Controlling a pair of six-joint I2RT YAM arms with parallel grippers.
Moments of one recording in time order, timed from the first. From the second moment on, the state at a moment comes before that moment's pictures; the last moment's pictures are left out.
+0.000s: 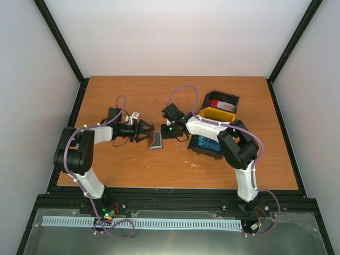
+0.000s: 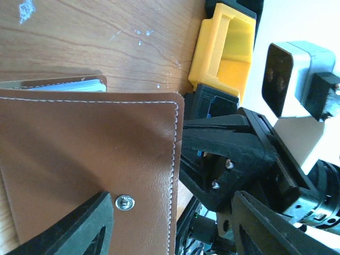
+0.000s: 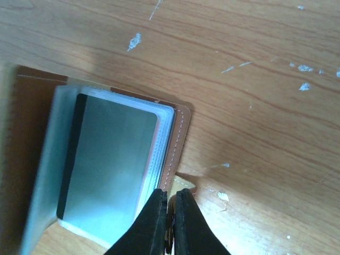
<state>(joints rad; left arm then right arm) -0.13 1.71 0.80 0.01 1.04 -0.76 0.75 2.03 1.43 -0.46 -0.15 0.51</state>
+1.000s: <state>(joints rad) -0.19 1.84 0.91 -0.17 0.84 -0.67 0.72 1.95 1.32 -0.33 -0.18 0.59</state>
